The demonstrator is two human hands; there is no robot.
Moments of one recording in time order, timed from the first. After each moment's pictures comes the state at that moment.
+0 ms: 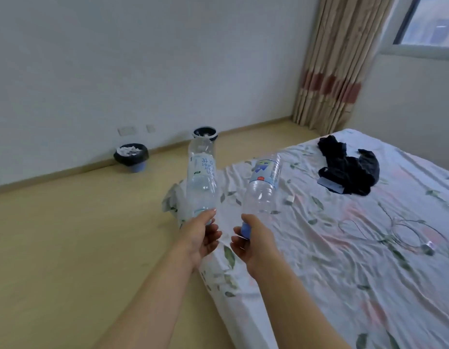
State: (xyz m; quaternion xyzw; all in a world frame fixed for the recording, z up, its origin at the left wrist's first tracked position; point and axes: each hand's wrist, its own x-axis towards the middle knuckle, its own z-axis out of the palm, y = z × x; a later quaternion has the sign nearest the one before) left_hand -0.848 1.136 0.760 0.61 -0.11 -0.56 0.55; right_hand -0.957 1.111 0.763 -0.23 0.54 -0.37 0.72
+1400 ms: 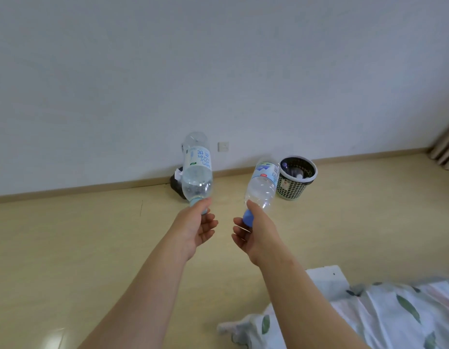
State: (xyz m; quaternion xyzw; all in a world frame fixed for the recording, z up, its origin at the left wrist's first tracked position) left_hand -0.220 0.586 0.741 0.64 0.00 -0.44 0.63; right_hand -0.318 0.514 0.737 -0.29 0.51 -0.21 0.78
